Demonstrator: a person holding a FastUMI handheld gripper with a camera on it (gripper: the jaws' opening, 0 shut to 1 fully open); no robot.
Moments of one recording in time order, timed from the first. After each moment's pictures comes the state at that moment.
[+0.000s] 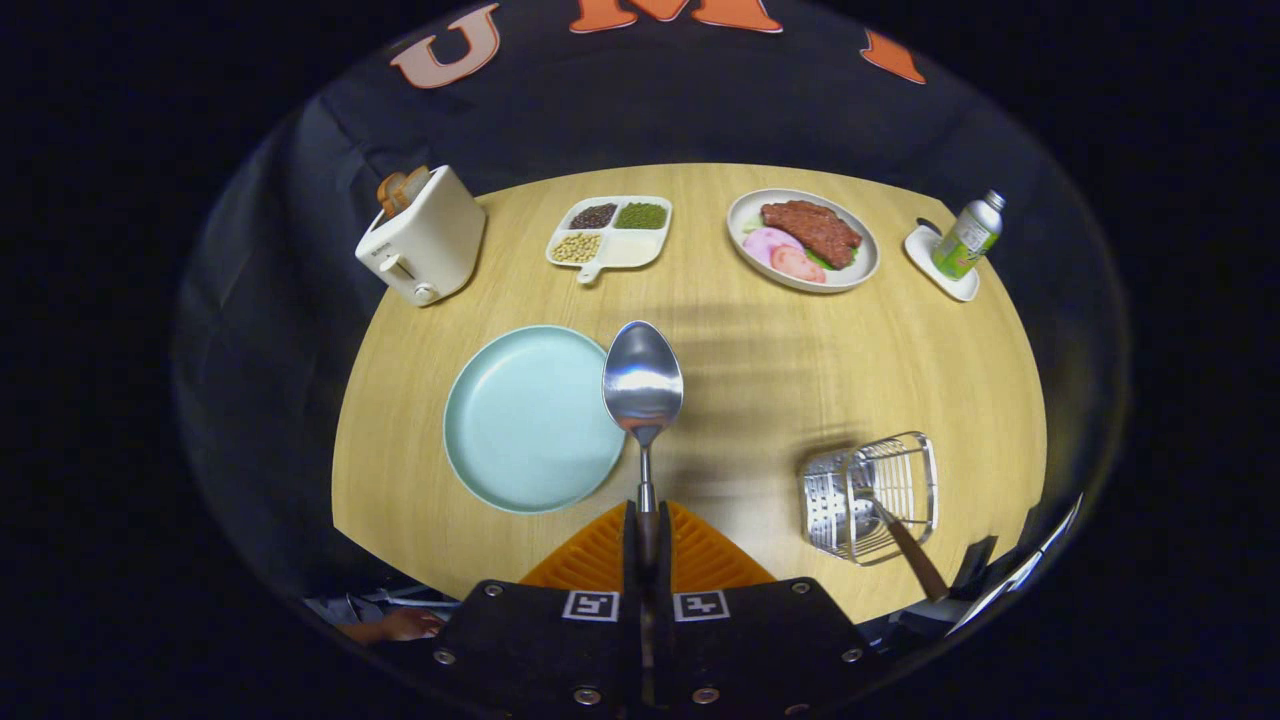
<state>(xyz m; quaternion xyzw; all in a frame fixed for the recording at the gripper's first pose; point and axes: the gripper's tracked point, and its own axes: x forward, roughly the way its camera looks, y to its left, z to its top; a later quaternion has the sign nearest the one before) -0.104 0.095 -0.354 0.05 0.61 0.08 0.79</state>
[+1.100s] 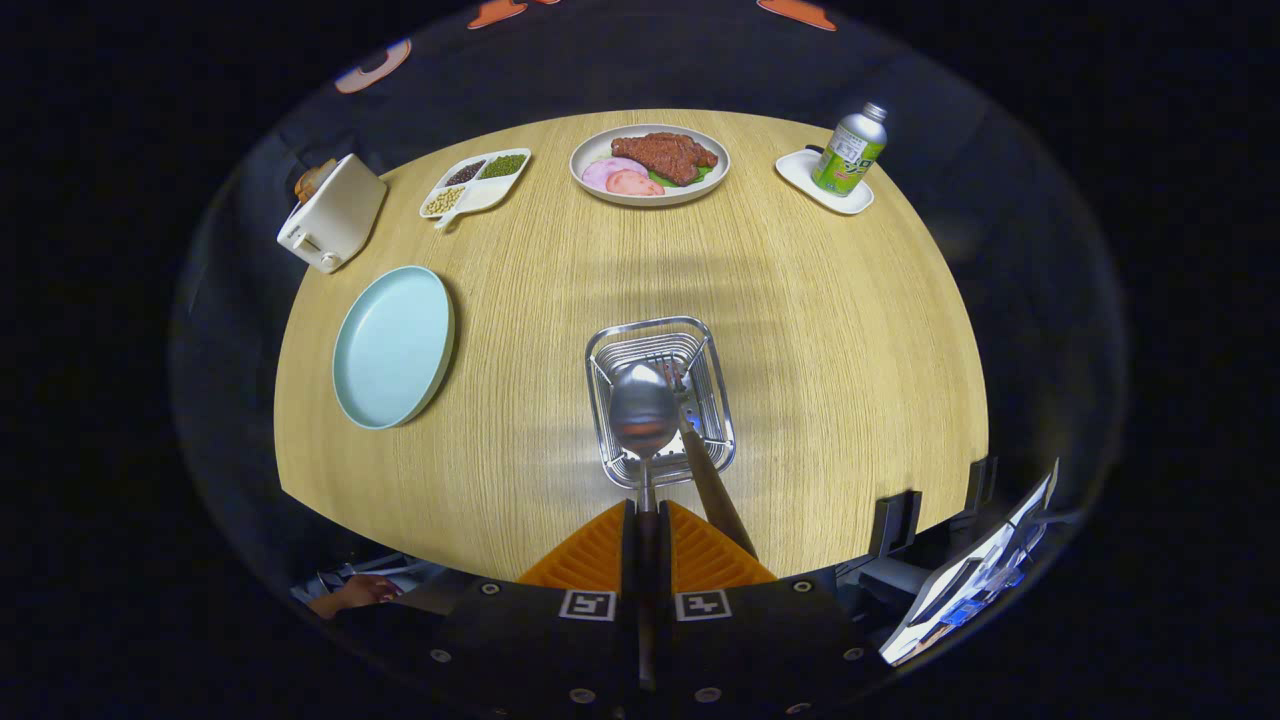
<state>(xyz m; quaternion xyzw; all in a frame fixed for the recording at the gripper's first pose) -0.158 -0.038 -0.379 0.03 0.67 0.02 0.74</state>
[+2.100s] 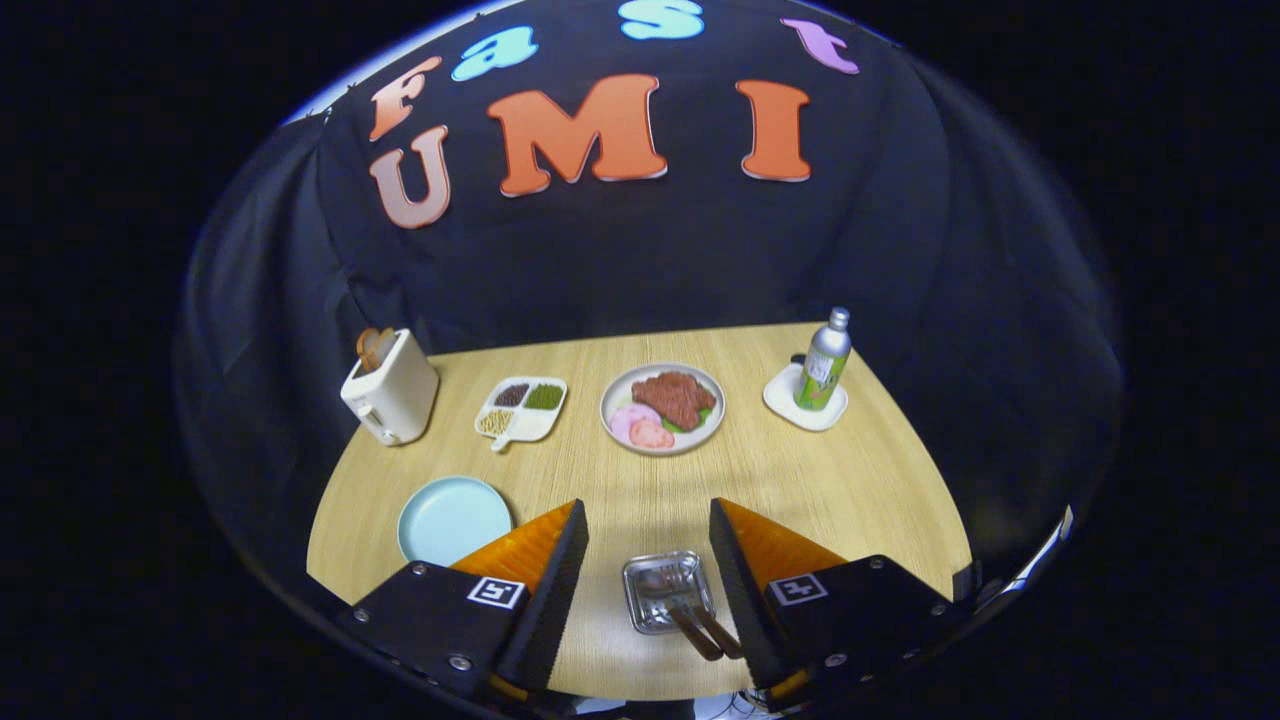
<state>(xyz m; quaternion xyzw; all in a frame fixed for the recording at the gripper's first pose) -0.017 -0.041 -0.236 0.06 0.36 0.02 0.93</state>
